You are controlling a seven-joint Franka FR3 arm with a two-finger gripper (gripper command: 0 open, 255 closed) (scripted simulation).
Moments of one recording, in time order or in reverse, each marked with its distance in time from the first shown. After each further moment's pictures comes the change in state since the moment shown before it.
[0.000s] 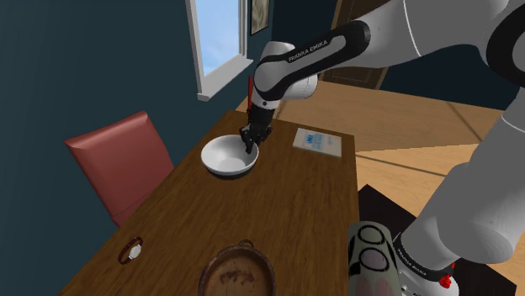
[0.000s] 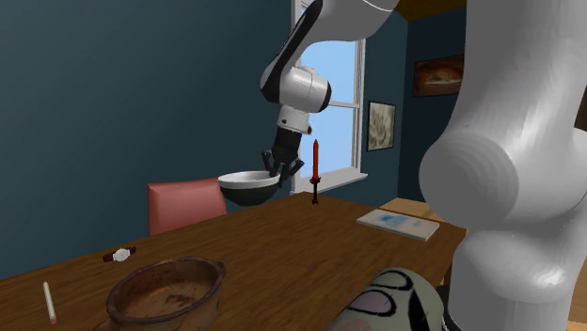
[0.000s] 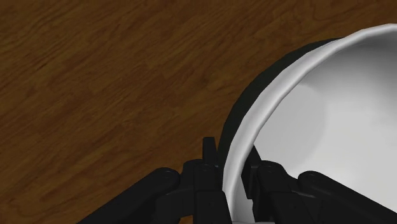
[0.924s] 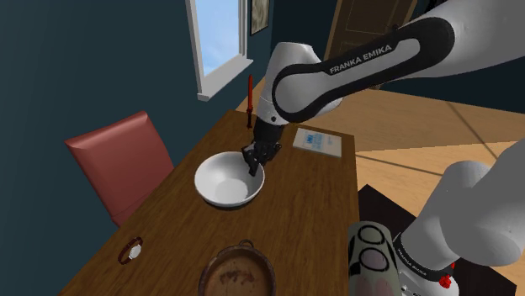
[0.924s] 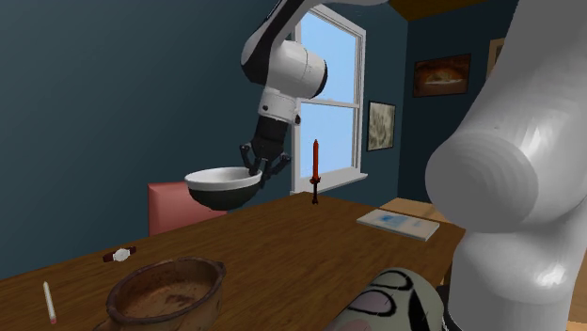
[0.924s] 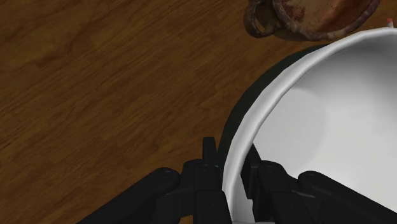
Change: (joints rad) arm 0.096 -0.281 0.105 -0.255 0.035 0.023 0.174
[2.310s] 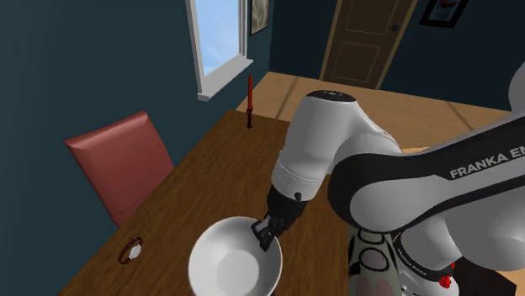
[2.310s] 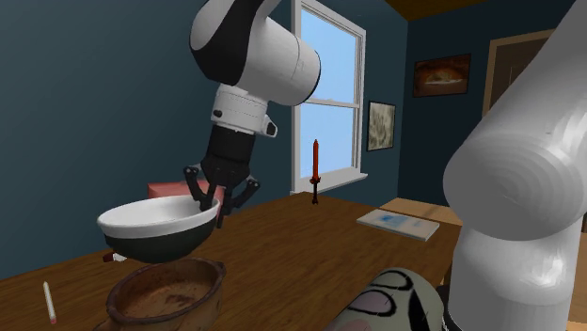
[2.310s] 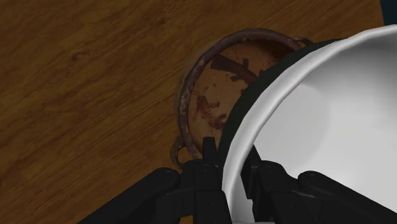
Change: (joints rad) arm 0.209 -0.246 0.261 -0.280 0.172 0.127 0.302
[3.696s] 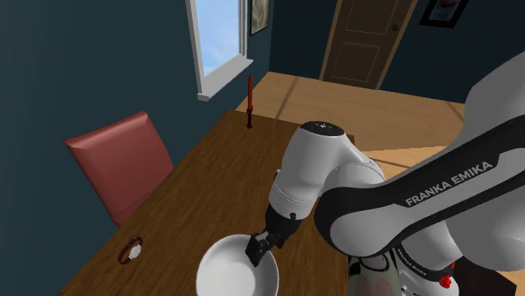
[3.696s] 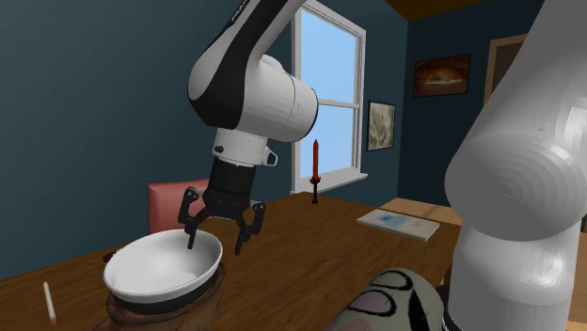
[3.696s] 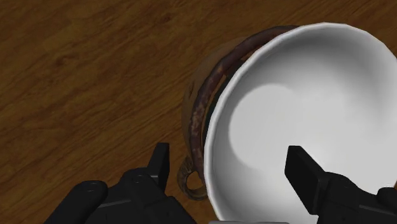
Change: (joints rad) arm 0.018 0.137 0.027 -0.055 0.056 0.191 -0.053
